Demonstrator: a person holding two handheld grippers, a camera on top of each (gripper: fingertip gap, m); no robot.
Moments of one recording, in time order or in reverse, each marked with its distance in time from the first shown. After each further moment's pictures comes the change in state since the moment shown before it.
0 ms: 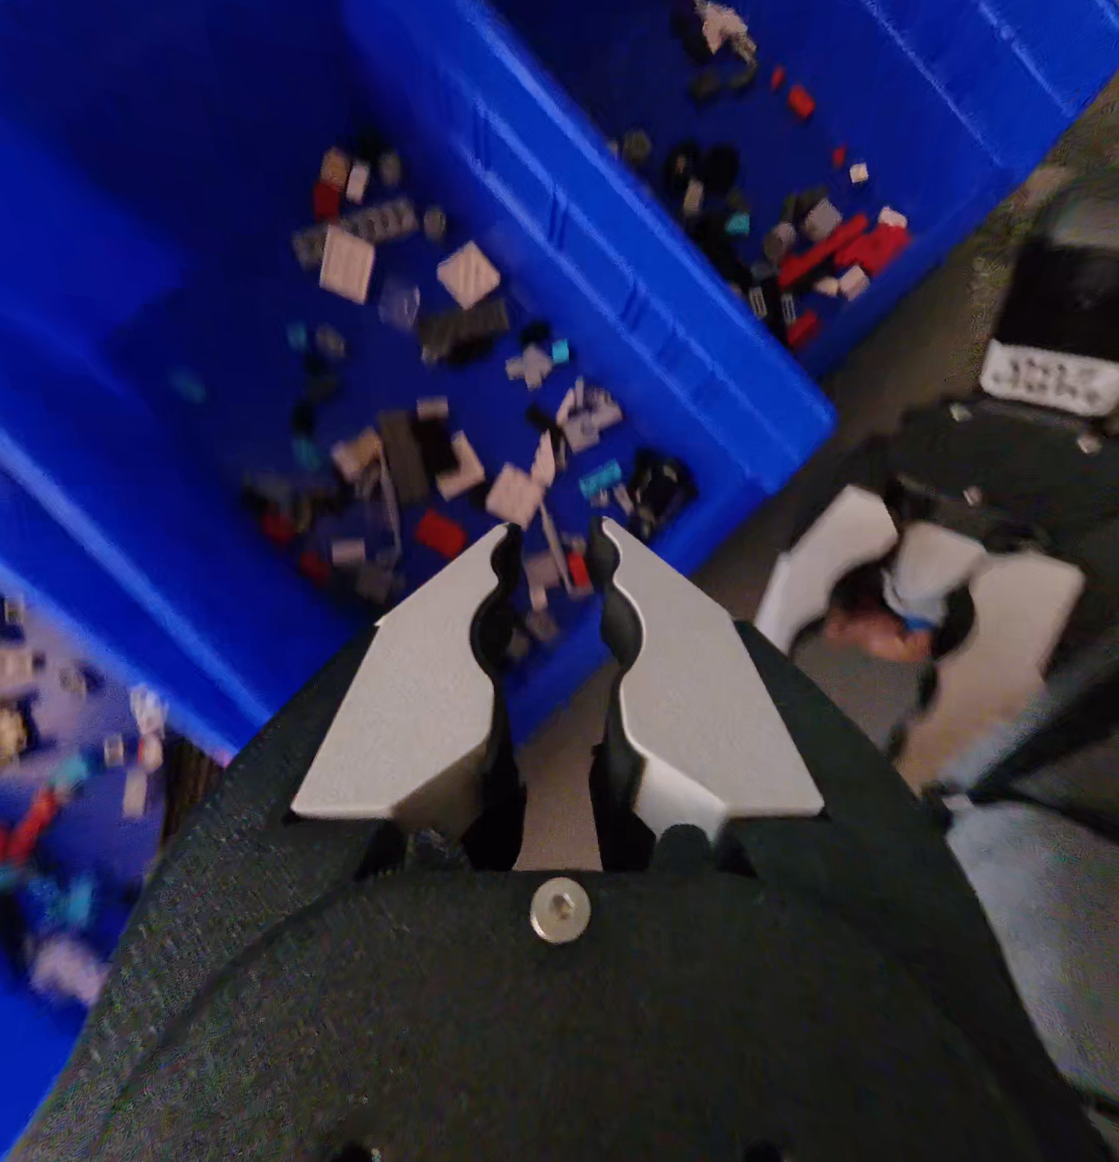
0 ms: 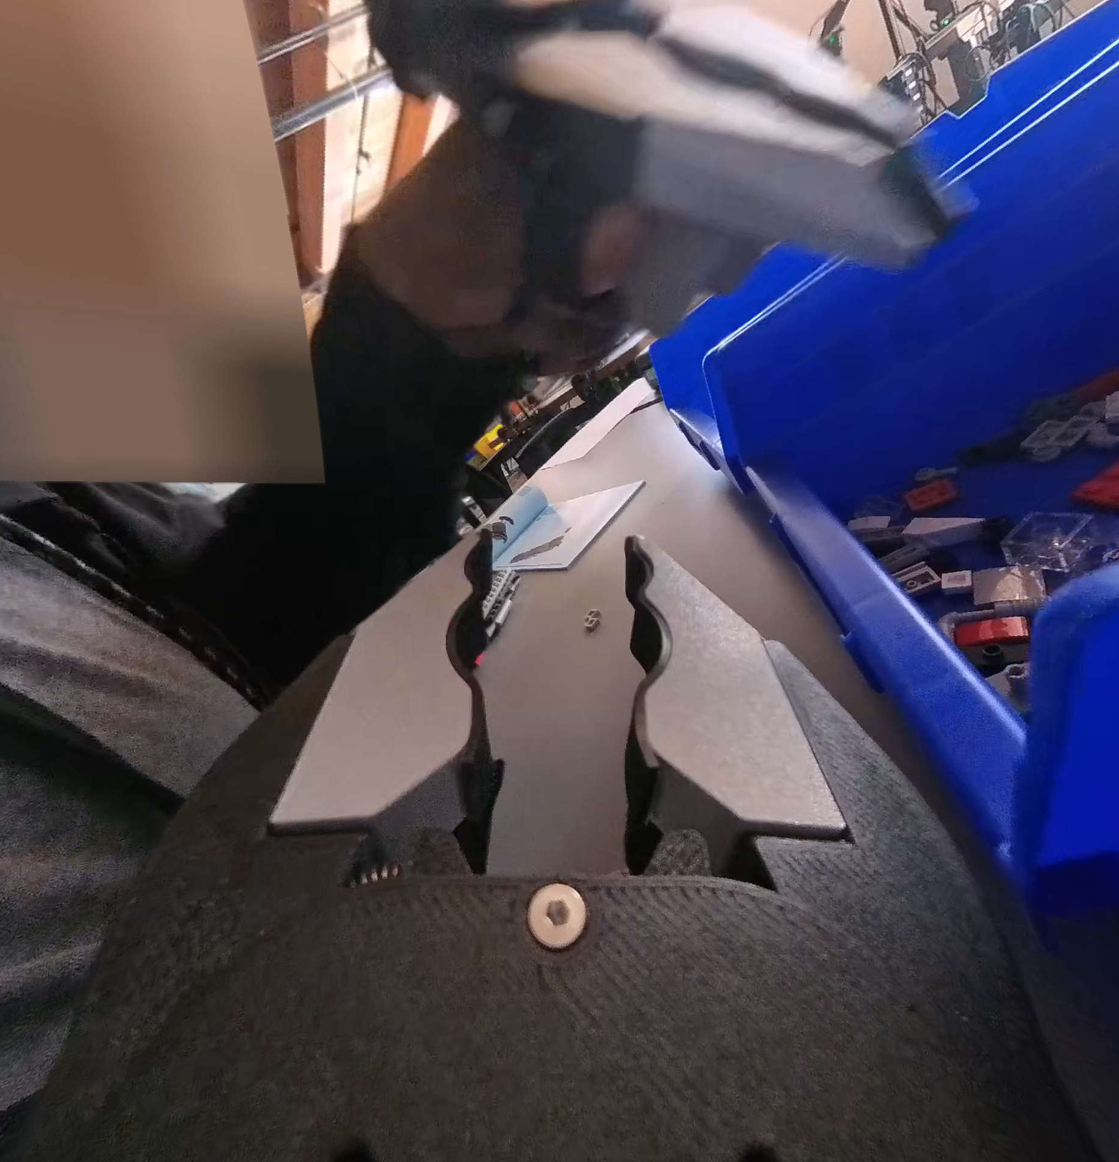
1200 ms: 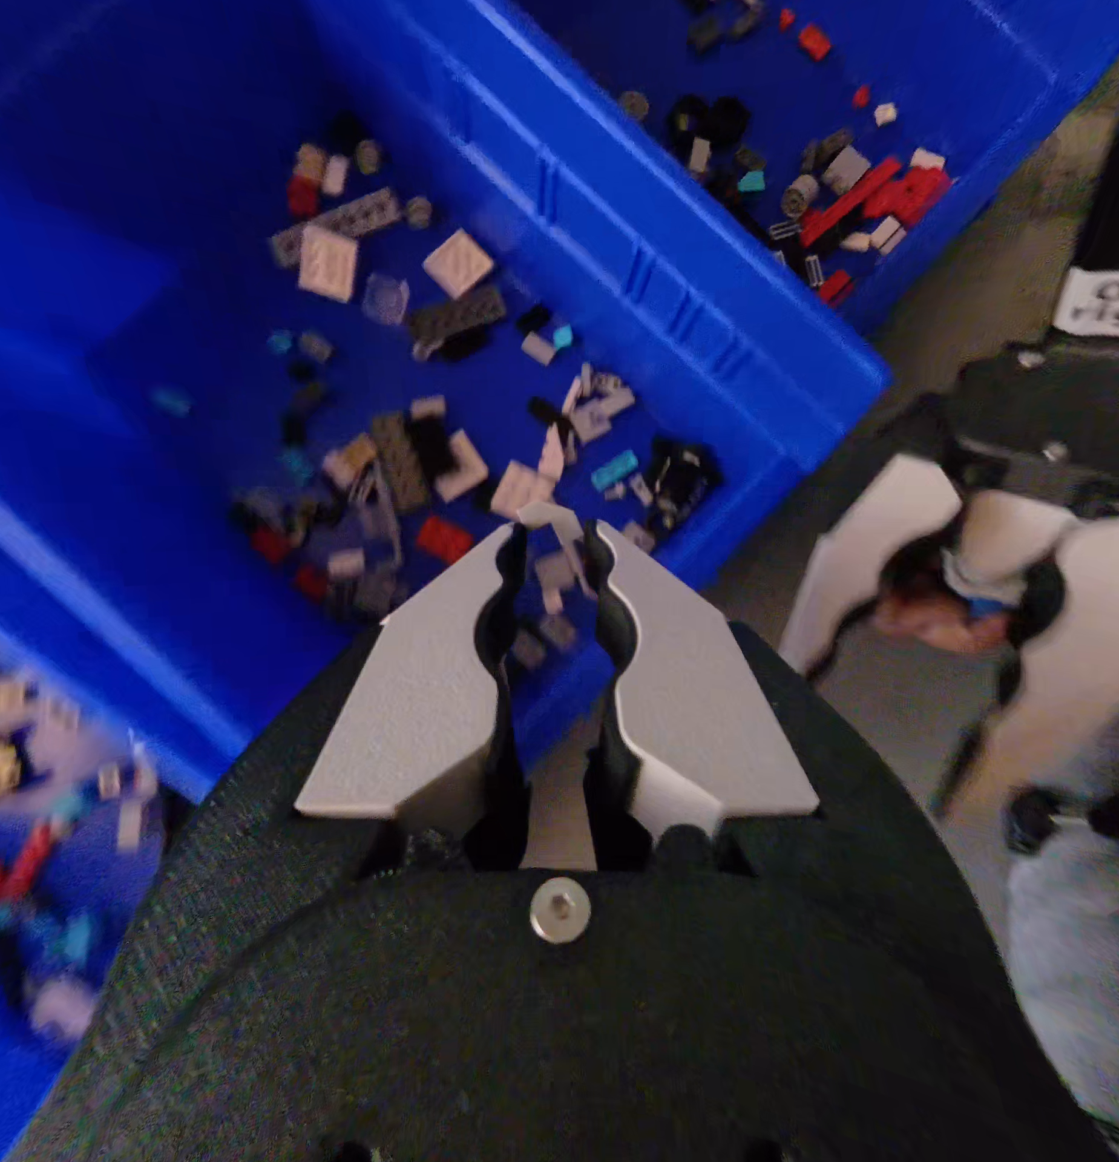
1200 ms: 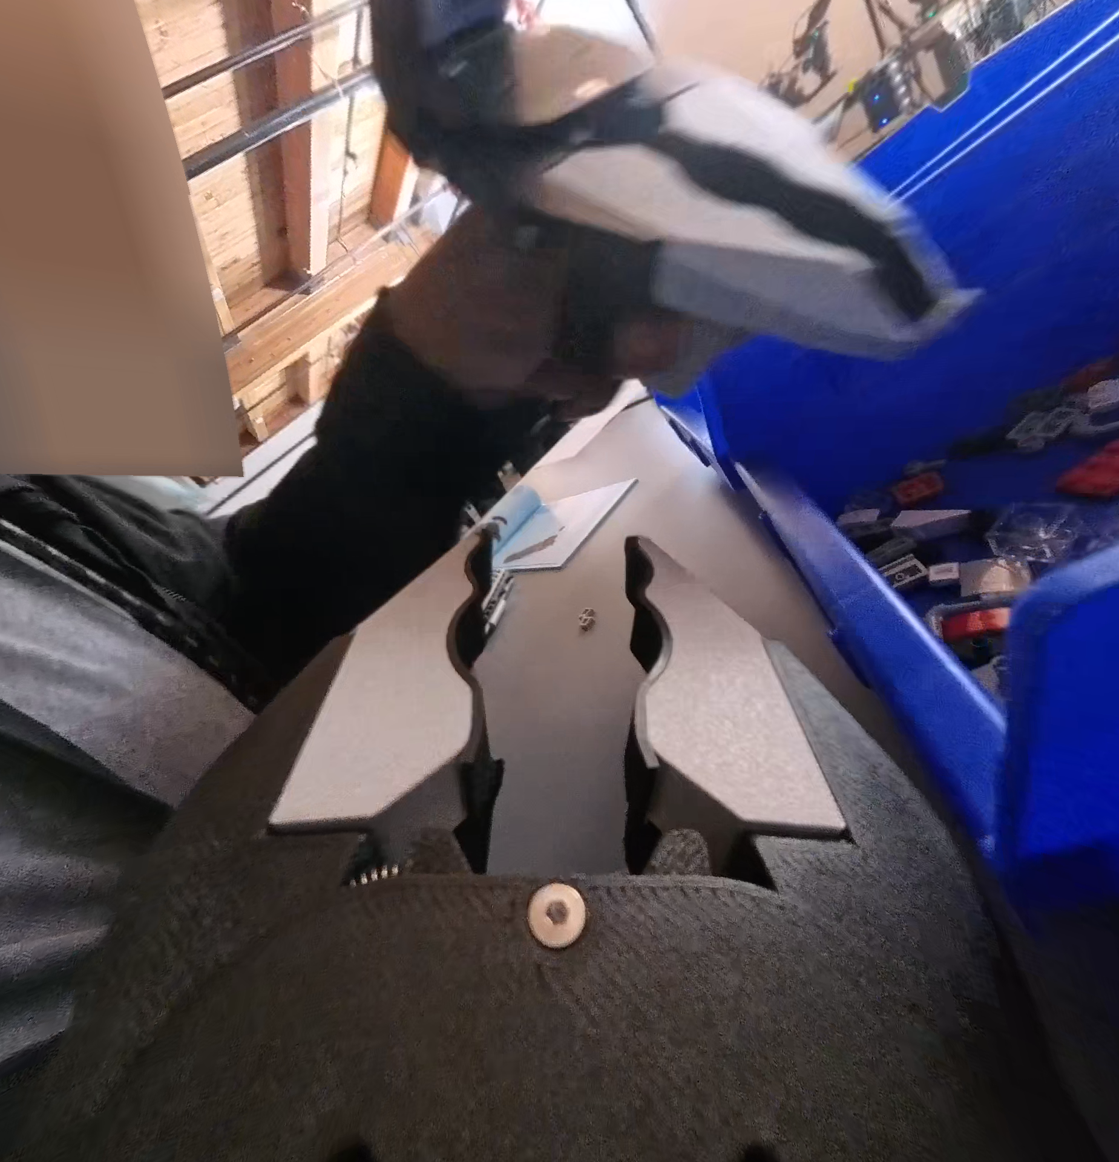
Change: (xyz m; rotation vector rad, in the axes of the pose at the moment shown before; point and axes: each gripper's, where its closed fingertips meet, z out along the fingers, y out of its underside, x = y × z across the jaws) left arm -0.001 0.015 0.017 0.013 -0.015 0.067; right arm 0.004 -0.001 0.000 -0.001 0.016 0.014
